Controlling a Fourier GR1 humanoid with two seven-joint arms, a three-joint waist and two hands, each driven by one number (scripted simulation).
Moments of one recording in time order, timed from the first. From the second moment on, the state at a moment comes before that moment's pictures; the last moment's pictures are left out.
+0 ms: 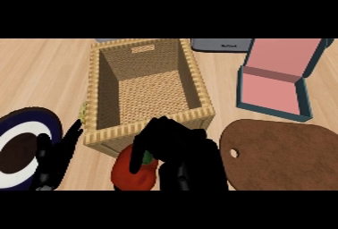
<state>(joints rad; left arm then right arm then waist) 0.11 0.26 -0.06 -1.50 0.10 0.05 0.27 -0.63 -0.01 0.80 -2.02 1.01 -0.22 1.13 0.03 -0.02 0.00</state>
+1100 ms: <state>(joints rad) 0.09 0.24 -0.06 -1.49 0.08 0.04 0.26 -1.04 -0.01 0.51 -1.46 0.64 -0.41 1.05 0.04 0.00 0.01</state>
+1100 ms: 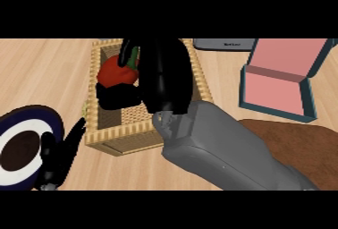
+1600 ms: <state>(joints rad) 0.11 0.24 -0.04 -1.49 0.09 0.03 0.26 -1.01 -0.02 0.52 -1.27 0.65 -0.51 1.02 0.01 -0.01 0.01</state>
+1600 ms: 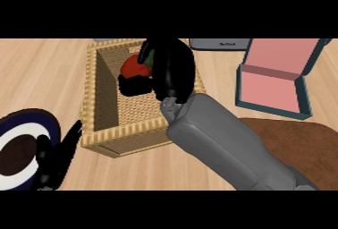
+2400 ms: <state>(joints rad) 0.12 0.22 -0.02 -1.48 0.07 0.03 0.24 -0.92 -0.08 0.44 -1.39 0.72 -0.42 0.97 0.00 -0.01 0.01</state>
